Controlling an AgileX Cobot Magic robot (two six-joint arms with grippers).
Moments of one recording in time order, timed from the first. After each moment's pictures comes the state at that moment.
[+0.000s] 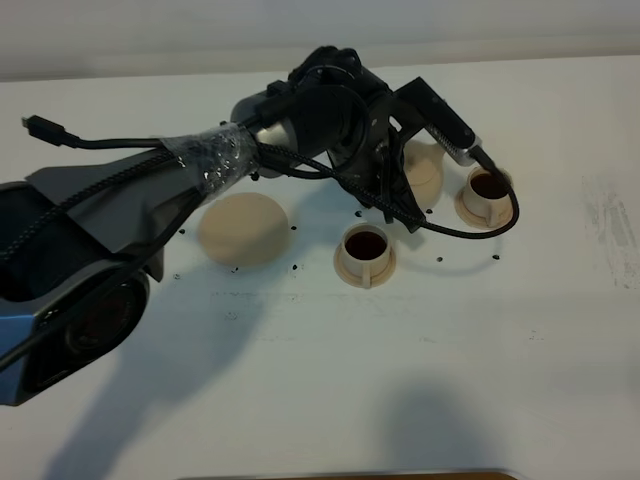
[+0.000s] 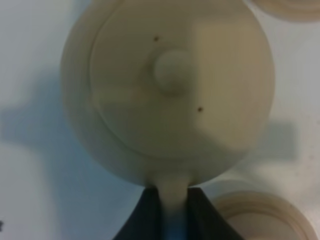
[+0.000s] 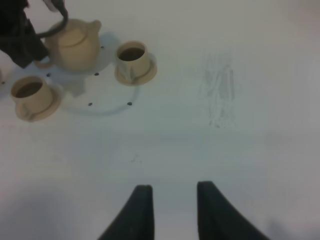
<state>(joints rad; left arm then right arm) -0.71 2.33 -1.91 0.12 0.78 0.12 0.10 -0.01 -0.52 0.03 1.12 0.09</state>
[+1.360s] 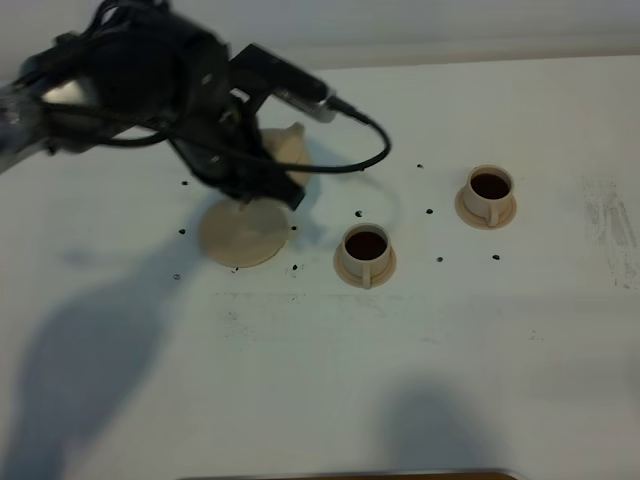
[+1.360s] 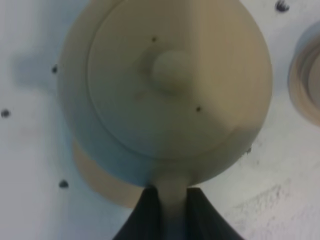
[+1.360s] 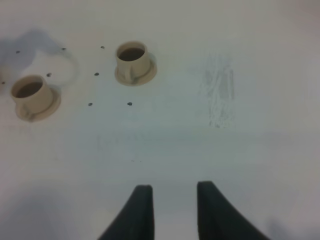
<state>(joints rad) -0.52 1.90 -1.44 0.10 0.80 -0.04 0.10 -0.01 -0.52 0.03 1.12 0.09</state>
